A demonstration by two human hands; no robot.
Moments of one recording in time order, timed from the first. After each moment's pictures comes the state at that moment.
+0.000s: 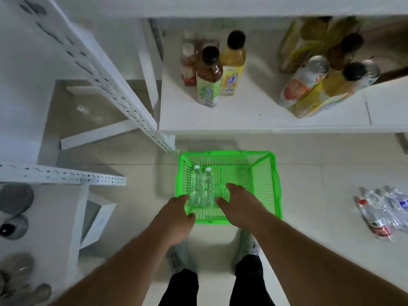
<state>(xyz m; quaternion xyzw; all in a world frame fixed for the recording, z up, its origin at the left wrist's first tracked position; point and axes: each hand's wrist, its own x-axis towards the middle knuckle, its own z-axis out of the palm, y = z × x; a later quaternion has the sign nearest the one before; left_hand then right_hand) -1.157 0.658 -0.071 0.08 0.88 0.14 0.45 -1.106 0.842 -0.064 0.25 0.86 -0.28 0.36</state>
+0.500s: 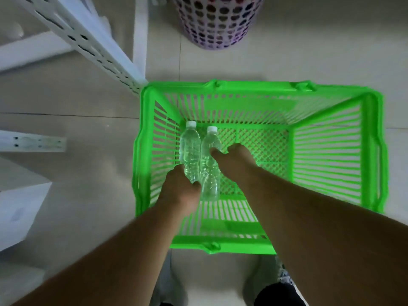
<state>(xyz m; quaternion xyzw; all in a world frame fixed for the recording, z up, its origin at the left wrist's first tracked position) -1.162 0.701 -0.459 -0.10 0.87 0.20 0.43 -1.163 0.850 -0.496 0.42 0.75 -0.39 0.33</state>
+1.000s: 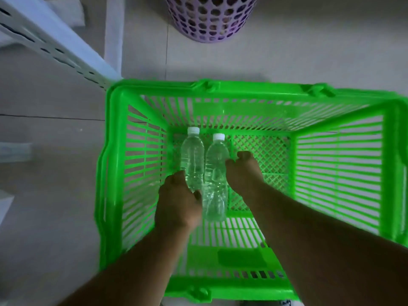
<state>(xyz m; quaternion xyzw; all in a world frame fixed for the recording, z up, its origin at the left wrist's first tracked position) -1.156 0.726 -0.520 -0.04 0.91 0.14 0.38 -1.154 0.879 -0.567 0.48 0.73 -0.40 0.27</state>
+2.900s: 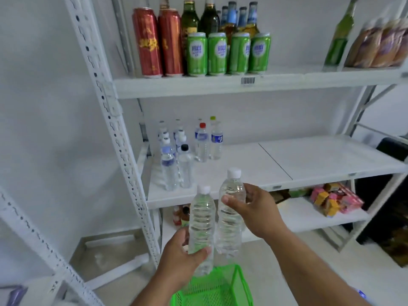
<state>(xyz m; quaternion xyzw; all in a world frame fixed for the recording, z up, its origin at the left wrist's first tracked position) -1.035 0.657 0.355 0.20 0.79 0.56 0.17 -0.960 0.853 0.452 0.19 0.81 -0.51 -0.21</state>
